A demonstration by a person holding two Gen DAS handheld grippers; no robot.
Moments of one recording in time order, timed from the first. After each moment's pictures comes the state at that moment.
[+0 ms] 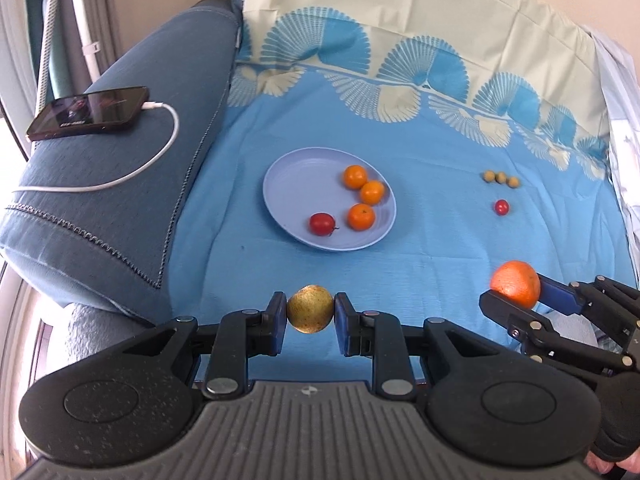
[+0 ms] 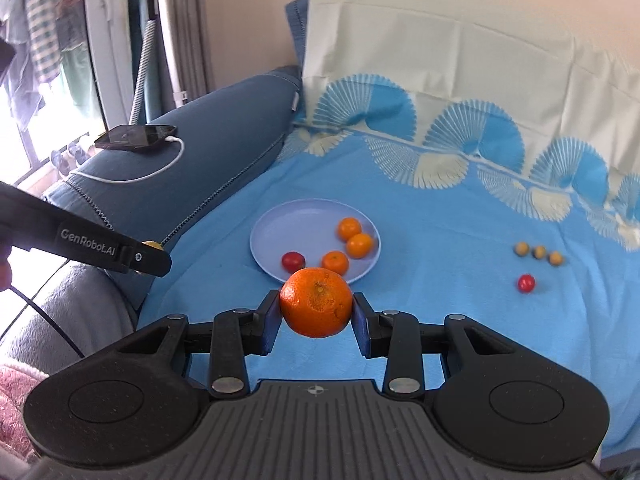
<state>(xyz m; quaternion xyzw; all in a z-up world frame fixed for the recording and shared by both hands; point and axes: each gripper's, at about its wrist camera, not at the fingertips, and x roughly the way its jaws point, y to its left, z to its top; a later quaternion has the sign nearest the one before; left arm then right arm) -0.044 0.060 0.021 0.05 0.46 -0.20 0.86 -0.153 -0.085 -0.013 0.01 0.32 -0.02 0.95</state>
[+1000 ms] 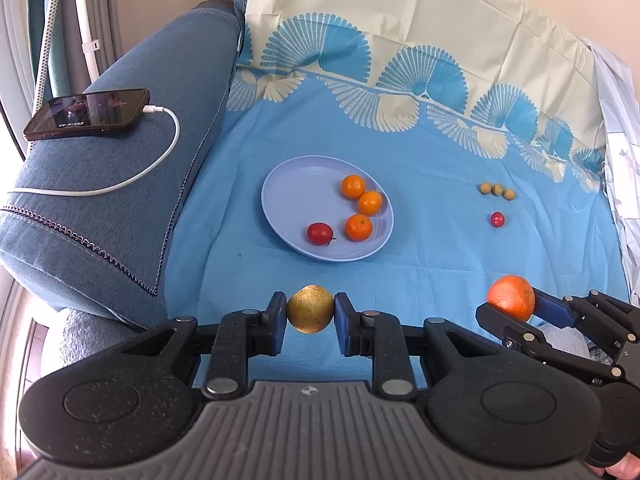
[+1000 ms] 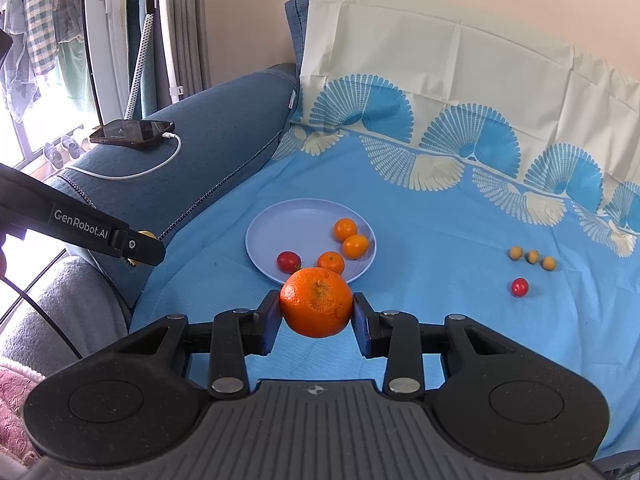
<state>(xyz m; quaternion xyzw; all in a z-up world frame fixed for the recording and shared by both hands) -0.034 0.061 0.020 0.04 0.46 -0.21 0.86 -0.145 -0.081 -0.014 0.01 0.32 -0.04 0.95</state>
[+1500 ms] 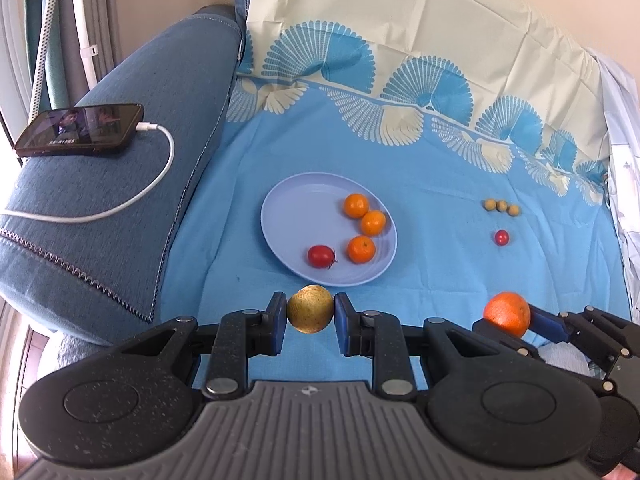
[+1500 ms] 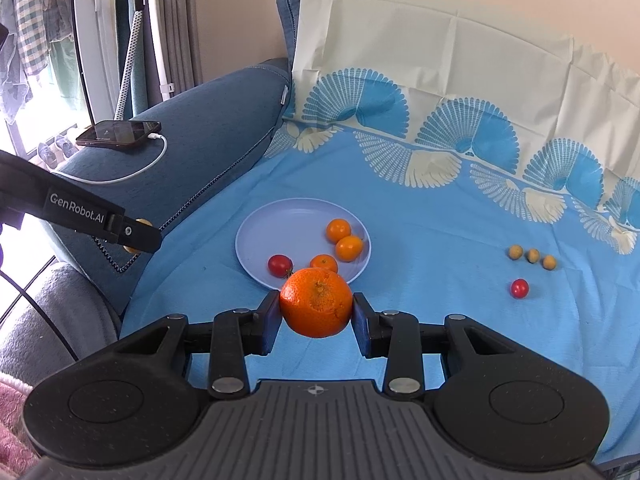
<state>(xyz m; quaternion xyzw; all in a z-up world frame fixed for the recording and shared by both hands) -0.004 0.051 0.022 0.03 0.45 -0.20 0.87 -0.122 -0.087 -0.017 0.01 0.33 -0.04 0.94</state>
